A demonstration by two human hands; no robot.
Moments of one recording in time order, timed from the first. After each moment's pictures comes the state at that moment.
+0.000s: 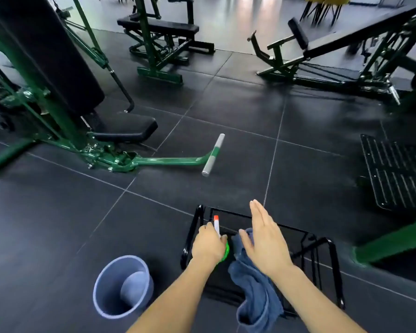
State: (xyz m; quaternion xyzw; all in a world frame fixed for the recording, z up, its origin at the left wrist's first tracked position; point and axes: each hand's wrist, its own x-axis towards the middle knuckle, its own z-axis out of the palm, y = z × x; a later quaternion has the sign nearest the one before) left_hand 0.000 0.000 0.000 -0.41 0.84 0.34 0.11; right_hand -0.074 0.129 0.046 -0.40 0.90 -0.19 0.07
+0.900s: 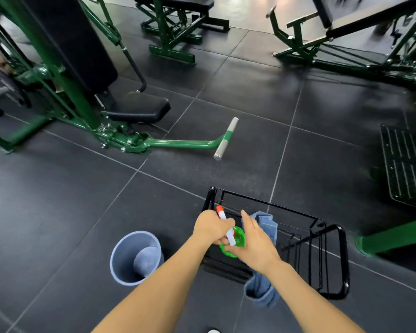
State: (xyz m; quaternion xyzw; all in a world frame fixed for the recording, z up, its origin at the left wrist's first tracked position) left_hand 0.032 -0.013 0.042 -0.46 0.71 0.52 0.11; right_hand -0.030 0.117 0.015 -0.34 0.86 -0.20 0.31
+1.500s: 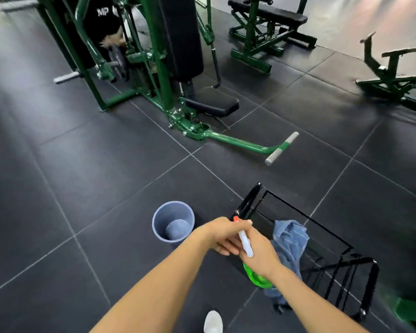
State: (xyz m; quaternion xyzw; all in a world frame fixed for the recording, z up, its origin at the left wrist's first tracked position) left_hand 0.159 0.018 0.108 -0.46 0.56 0.67 0.17; right_hand 0.054 0.128 0.046 -0.52 0.75 -0.23 0.34
